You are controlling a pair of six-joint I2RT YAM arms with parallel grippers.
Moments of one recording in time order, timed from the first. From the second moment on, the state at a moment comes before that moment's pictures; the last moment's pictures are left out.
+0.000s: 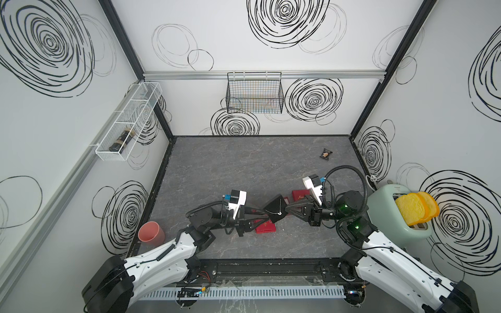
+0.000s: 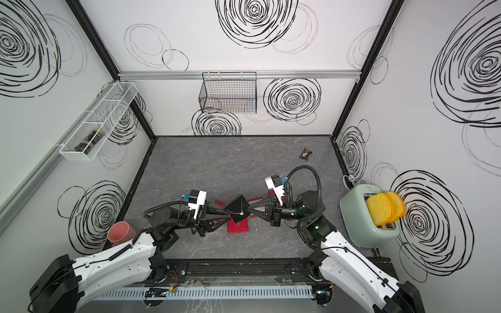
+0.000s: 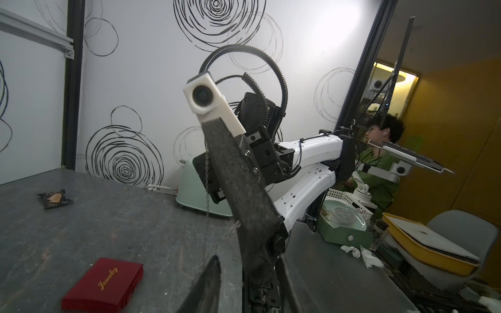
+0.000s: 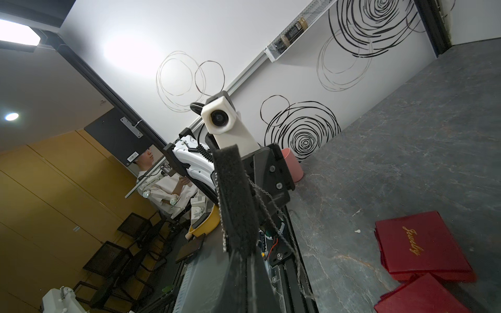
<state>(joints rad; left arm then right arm) -0.74 0.89 0.29 0.87 0.73 -0.45 0.60 0.74 0.46 0.43 -0.93 0.83</state>
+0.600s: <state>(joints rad) -0.85 0.87 0.30 0.55 0.35 -0.18 0.57 0.78 0.48 0.33 -0.96 0.83</state>
